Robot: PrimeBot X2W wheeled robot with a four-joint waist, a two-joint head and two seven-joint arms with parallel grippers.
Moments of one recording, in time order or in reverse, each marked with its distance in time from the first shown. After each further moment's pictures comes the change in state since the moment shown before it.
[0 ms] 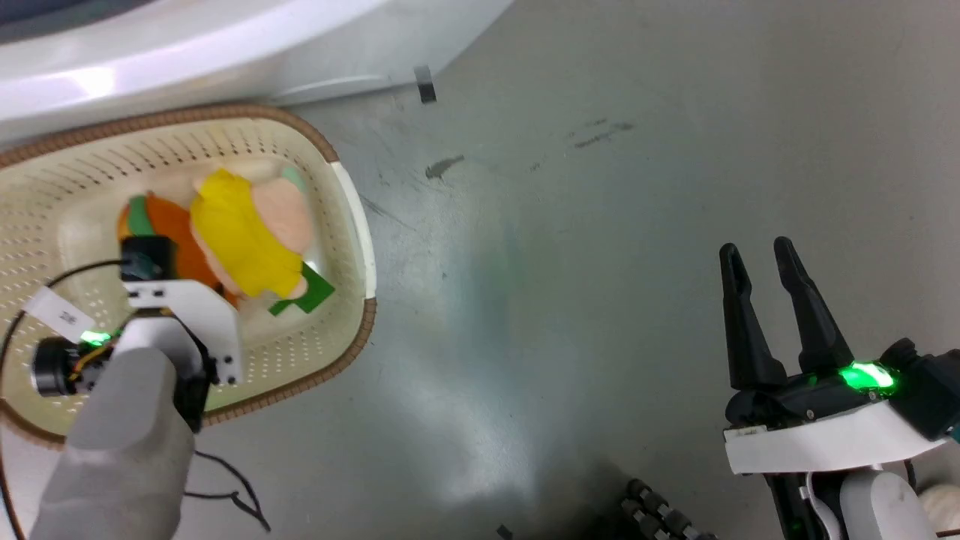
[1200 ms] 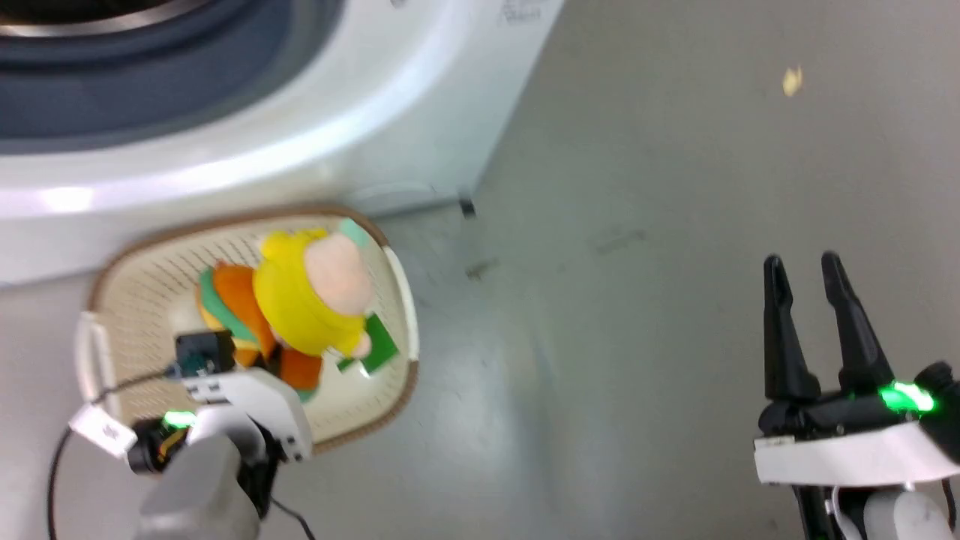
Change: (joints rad) left arm 0.059 -0.114 -0.040 0.197 -0.178 -0.146 -0.359; right arm 0.030 0.000 -0.072 0.003 -0.056 0.000 -0.051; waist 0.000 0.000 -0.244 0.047
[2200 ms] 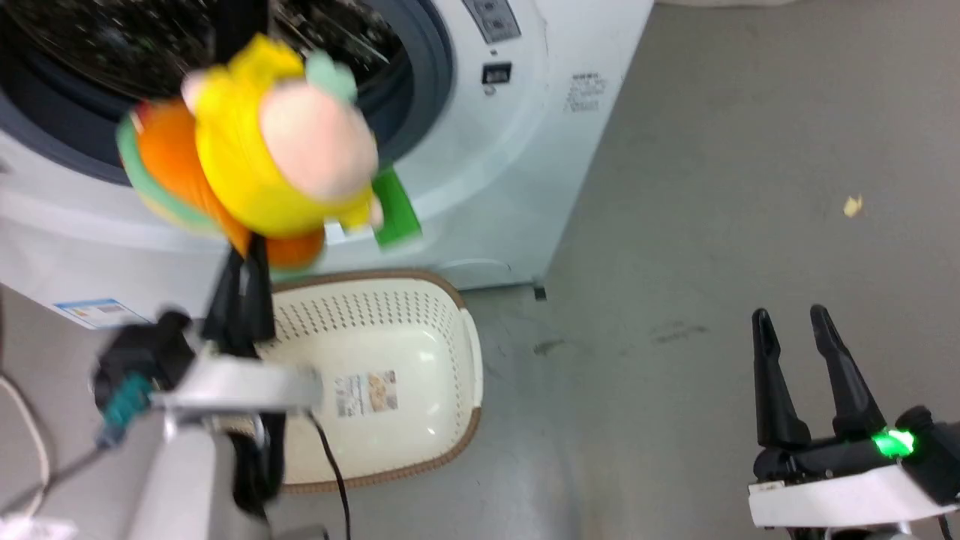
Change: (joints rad) left arm 0.417 -0.113 0.232 -1.088 0.169 0.030 -0.016; right arm 0.116 0.000 -0.003 -0.007 -0.057 0.000 0.000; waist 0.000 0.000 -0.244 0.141
